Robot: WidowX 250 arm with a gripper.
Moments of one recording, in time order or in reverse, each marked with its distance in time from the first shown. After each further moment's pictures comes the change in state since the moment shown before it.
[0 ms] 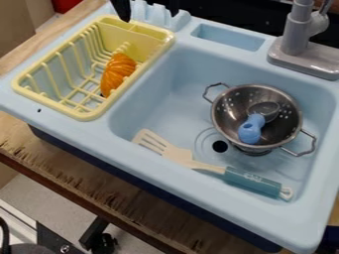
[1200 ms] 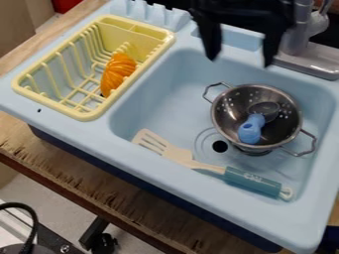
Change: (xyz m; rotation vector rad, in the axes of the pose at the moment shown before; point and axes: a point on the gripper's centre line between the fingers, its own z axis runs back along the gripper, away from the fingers) arm -0.102 -0.108 -0.005 -0.076 0.228 -0.489
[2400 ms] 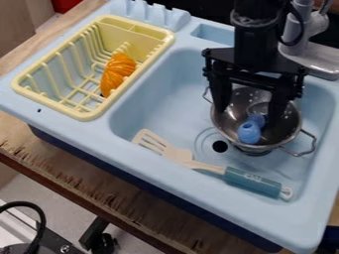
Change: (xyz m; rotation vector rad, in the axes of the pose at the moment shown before) arm -0.014 -0.004 -0.050 0.038 -0.049 -0.010
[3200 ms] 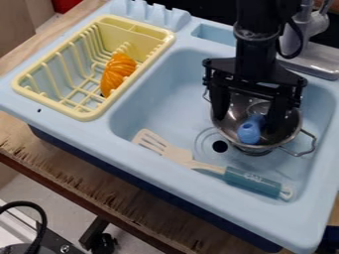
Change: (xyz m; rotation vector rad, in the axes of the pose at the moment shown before) arm 0.000 0.003 -0.013 0.041 -0.001 0.040
